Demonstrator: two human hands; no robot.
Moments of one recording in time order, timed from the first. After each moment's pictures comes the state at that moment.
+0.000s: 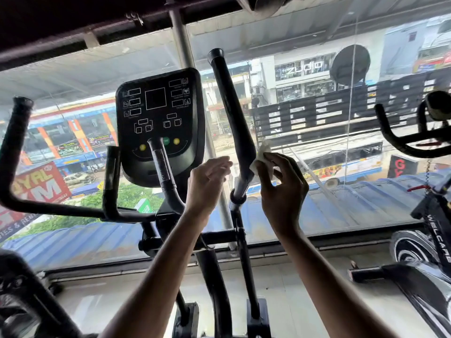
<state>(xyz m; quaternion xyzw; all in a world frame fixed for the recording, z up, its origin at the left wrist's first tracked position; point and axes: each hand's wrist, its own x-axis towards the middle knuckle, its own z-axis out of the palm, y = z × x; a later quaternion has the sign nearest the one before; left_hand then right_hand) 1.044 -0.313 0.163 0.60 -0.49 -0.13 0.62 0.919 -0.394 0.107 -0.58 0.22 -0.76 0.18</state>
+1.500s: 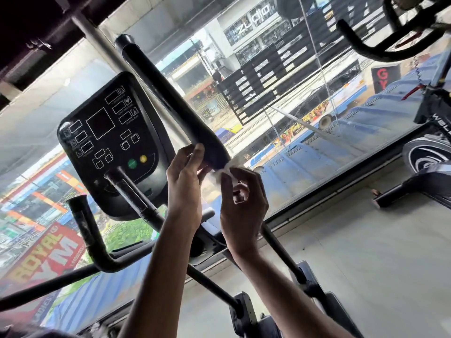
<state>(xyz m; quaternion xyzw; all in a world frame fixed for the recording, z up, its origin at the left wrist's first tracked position) 1.045 -0.367 0.174 0.55 -0.49 -0.26 0.63 1.008 -0.368 0.074 -0.32 0.29 -0.83 0.35</state>
